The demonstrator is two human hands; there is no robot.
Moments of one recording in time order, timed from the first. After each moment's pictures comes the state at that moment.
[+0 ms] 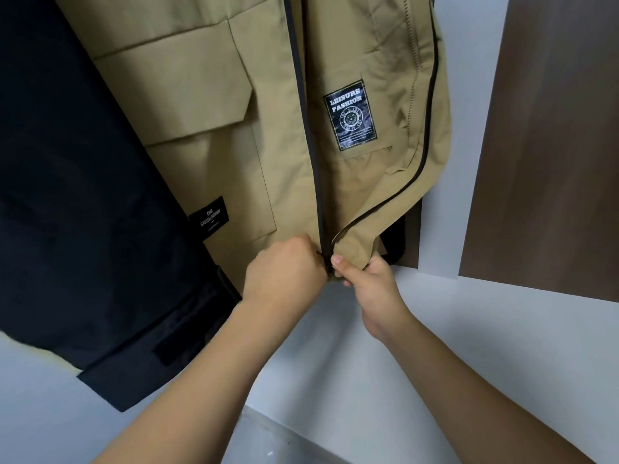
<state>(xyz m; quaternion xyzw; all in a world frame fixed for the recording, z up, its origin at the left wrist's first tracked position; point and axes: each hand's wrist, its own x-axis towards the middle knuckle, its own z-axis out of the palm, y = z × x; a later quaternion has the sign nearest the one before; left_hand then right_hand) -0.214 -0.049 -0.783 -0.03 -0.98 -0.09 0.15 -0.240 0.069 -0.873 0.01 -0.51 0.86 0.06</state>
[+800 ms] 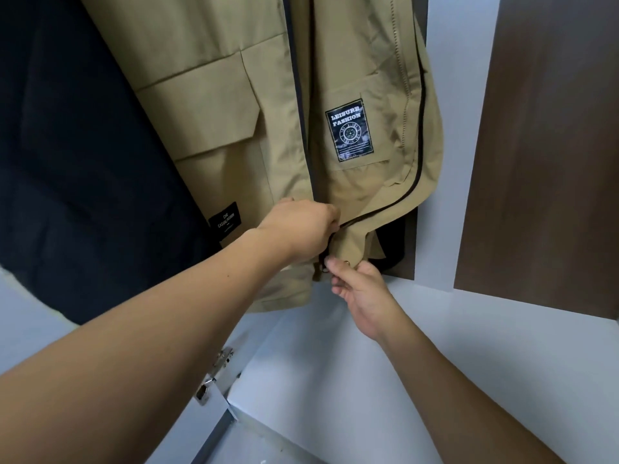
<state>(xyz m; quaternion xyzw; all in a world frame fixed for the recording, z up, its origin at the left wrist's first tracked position) -0.261 -0.028 -0.729 -0.24 -0.96 0.08 0.15 -0.243 0.078 -0.861 0.02 -0.48 0.88 -0.02</state>
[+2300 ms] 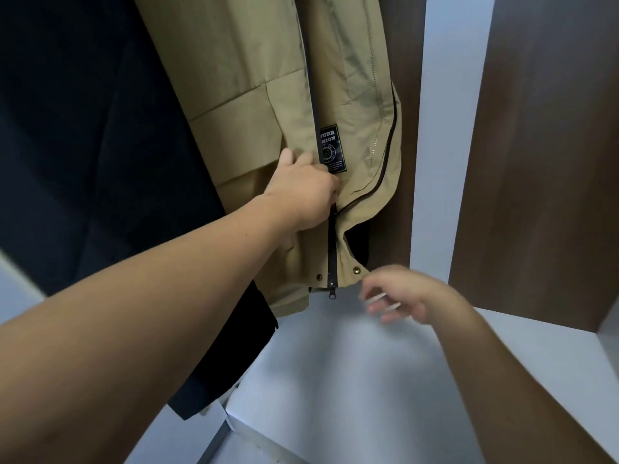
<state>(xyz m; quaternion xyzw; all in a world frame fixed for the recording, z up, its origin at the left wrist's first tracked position) -0.278 -0.025 -0.668 -0.24 -0.93 0.16 0.23 -0.228 0.138 -0.791 -0.08 -0.78 0.59 -0.20</state>
